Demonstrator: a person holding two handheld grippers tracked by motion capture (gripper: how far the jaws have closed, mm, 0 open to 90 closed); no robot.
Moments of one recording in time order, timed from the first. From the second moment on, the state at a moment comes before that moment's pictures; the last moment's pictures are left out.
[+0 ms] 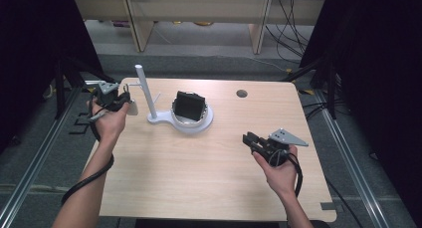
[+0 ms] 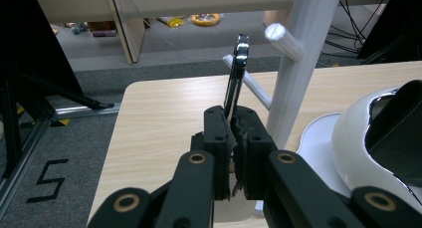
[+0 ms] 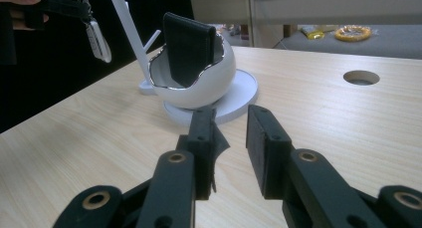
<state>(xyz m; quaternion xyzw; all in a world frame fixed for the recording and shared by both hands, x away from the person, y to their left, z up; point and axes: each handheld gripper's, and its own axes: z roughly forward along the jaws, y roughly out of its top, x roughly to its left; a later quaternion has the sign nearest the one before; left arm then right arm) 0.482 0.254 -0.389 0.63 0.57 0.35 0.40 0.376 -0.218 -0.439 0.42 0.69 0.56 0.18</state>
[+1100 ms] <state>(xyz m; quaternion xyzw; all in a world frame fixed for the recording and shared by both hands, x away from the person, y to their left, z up) 0.472 0.229 -0.382 0.65 0.53 0.41 0.36 0.381 -0.222 -0.447 0.43 0.70 0.55 0.18</state>
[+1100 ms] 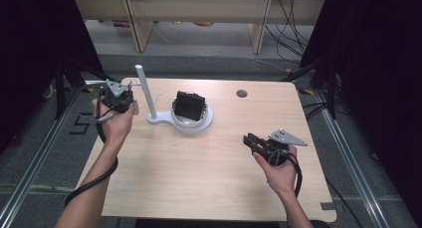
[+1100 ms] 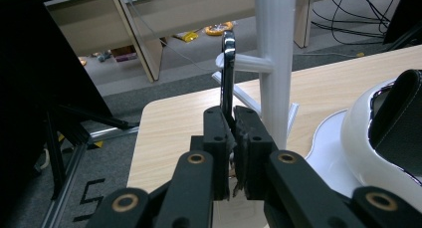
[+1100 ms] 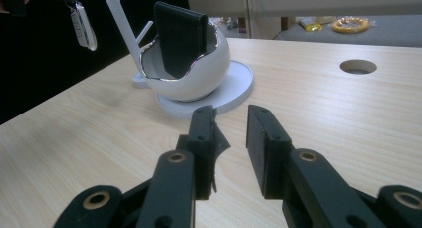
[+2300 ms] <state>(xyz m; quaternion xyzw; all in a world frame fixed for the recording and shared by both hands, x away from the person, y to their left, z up) 0.355 0.263 -0.493 0.63 0.49 0.35 0.49 0.380 -0.251 -0.470 0.44 0.70 0.51 0.22</state>
